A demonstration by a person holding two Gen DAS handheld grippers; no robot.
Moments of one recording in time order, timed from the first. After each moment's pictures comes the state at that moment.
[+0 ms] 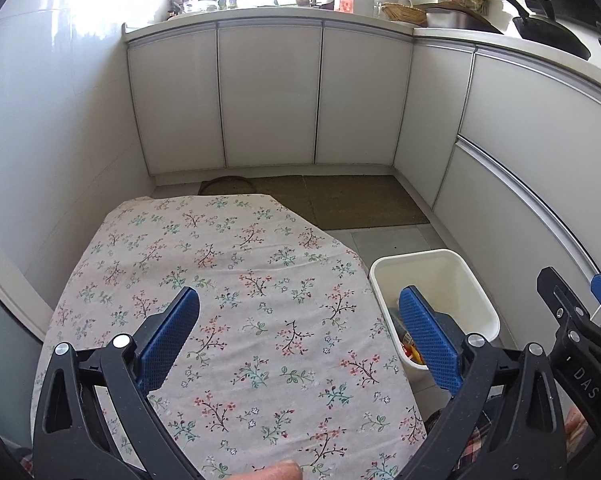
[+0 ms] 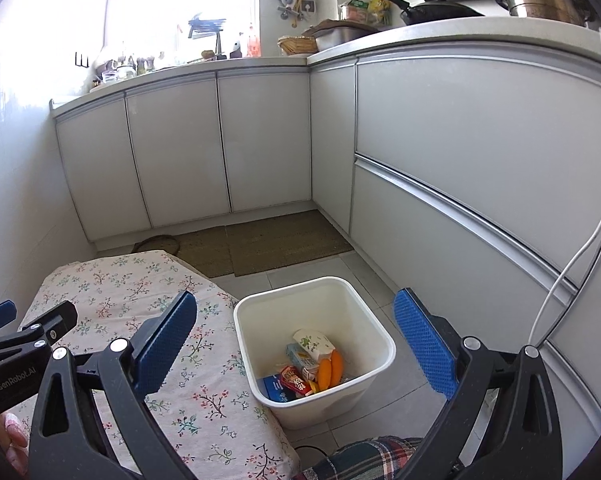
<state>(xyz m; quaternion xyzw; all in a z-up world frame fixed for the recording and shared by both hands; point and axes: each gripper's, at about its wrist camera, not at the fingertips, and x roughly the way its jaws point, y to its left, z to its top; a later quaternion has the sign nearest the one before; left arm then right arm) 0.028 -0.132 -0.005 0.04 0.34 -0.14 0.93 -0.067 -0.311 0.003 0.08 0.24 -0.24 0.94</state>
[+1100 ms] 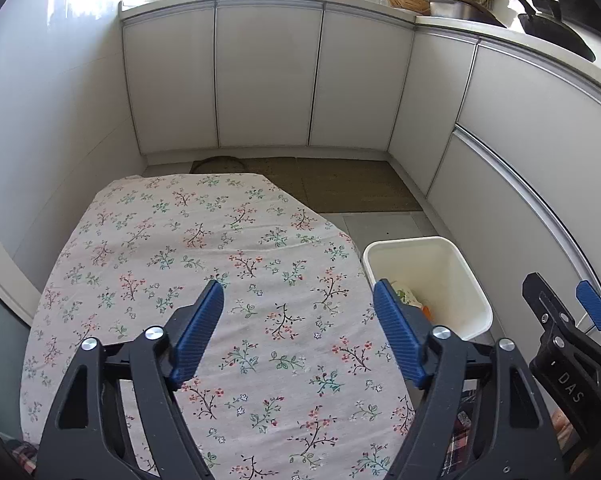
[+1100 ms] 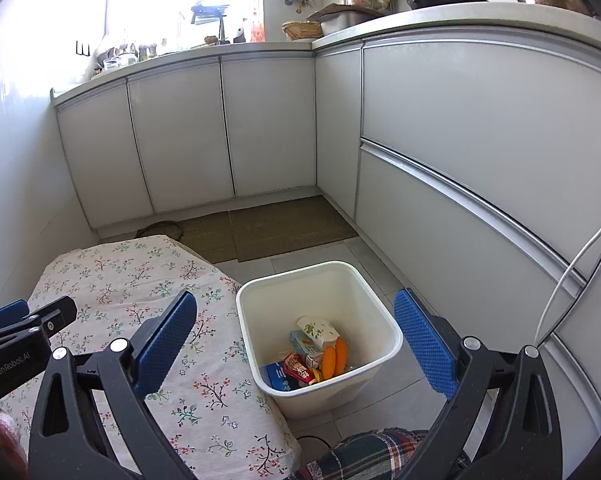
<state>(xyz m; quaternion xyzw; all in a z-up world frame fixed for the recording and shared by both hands) 0.033 -0.129 -0.016 0.03 0.37 -0.16 0.92 -0.057 -0.311 -0.010 0.08 0.27 -0.23 0.93</state>
